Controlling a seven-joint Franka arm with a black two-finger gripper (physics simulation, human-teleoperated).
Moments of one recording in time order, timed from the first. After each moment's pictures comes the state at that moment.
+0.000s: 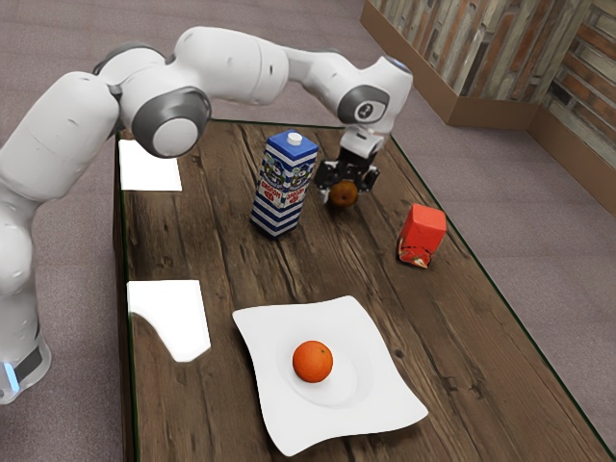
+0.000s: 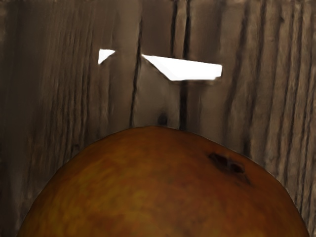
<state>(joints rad) 0.13 0.56 0.17 -1.28 -0.06 1.71 1.75</state>
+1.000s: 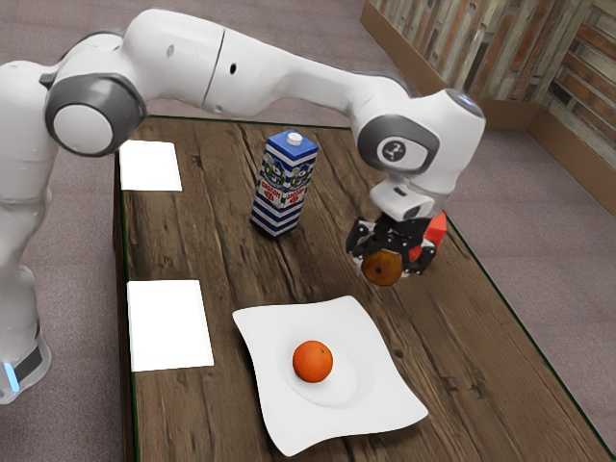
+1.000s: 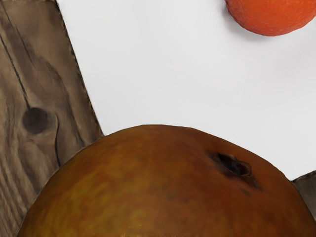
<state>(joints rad) -0.37 0.28 0.15 -1.47 -0.08 1.65 1.69</state>
